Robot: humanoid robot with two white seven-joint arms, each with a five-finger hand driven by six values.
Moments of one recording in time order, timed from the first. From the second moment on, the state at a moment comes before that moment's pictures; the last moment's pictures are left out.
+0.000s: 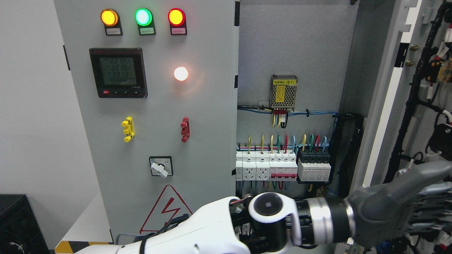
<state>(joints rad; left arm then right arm) -1.24 0.15 -1.17 -1.59 1.26 0.07 -0.29 0.10 0.12 -0.13 -0.14 0.06 0.03 -0.03</state>
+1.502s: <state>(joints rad) -0.01 0.27 -0.71 -0.45 0.32 -0.25 -0.18 0.10 0.12 -0.13 -0.14 0.06 0.03 -0.03</state>
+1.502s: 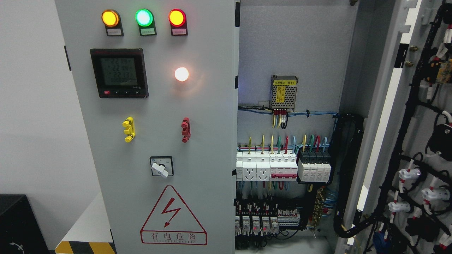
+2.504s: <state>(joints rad) 0.06 0.04 0.02 -0.02 -0.21 -0.13 -0.10 0.13 0.12 -0.13 -0.22 0.06 0.00 -0.03</state>
